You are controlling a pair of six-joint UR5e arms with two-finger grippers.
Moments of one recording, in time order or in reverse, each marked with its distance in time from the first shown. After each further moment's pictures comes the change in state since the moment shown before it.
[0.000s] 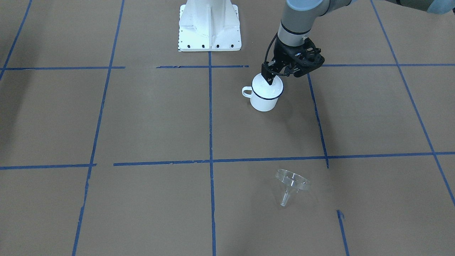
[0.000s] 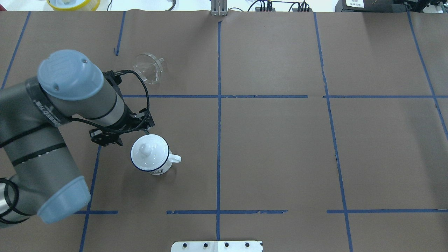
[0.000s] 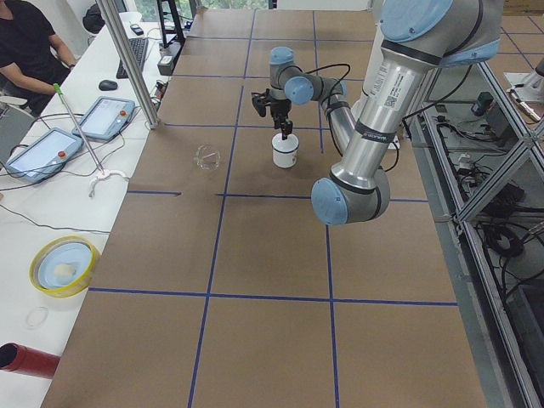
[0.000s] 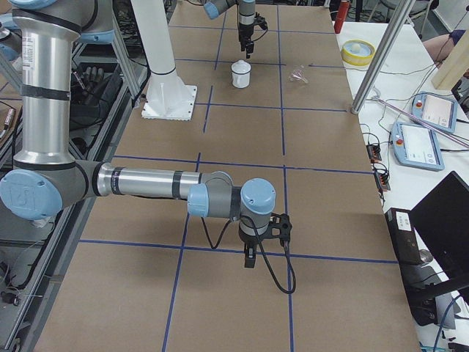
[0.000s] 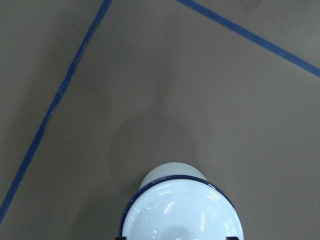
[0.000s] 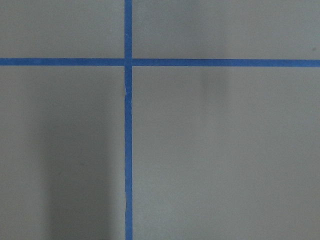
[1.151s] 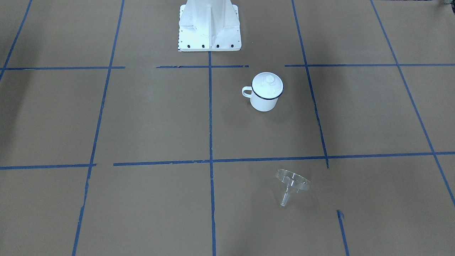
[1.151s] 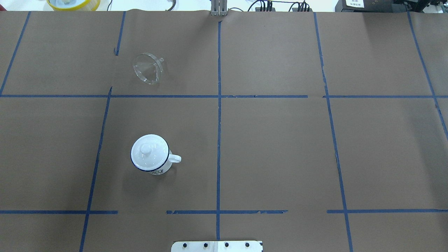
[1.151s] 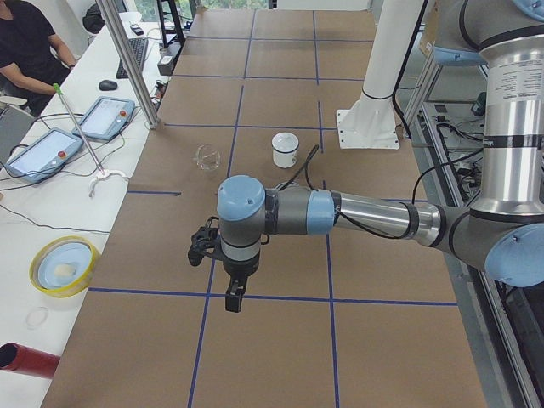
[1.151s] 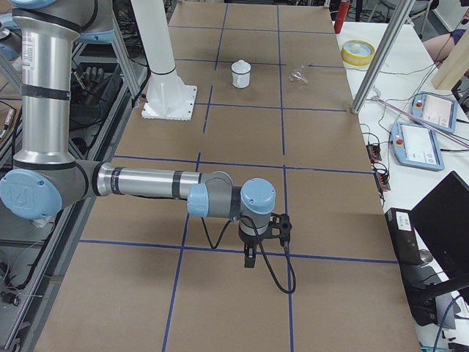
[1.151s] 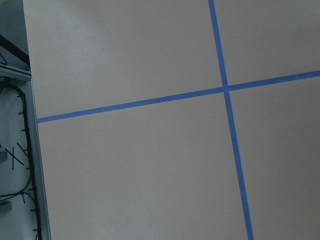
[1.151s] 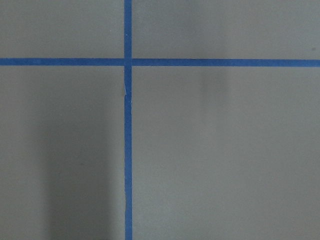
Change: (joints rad) left arm -1.033 0.510 0.285 -0.115 -0.232 1.704; right arm 0.000 0.000 -0.001 0.000 0.000 0.000
